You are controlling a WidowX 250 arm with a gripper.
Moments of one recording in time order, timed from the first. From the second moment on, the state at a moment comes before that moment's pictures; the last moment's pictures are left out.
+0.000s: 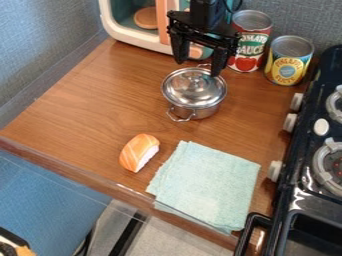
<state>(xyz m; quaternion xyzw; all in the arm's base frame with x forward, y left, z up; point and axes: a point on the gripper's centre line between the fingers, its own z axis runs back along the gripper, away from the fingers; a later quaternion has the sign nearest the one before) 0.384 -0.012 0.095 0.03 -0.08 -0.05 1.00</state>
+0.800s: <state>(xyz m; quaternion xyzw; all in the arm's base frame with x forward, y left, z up) 0.301 -0.002 0.063 0.04 -0.03 -0.06 1.00</state>
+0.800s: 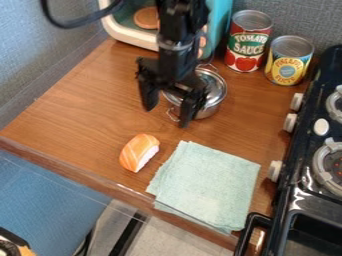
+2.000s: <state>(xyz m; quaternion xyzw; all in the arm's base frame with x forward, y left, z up) 0.272 0.019 0.037 0.04 0.00 -0.06 1.00</state>
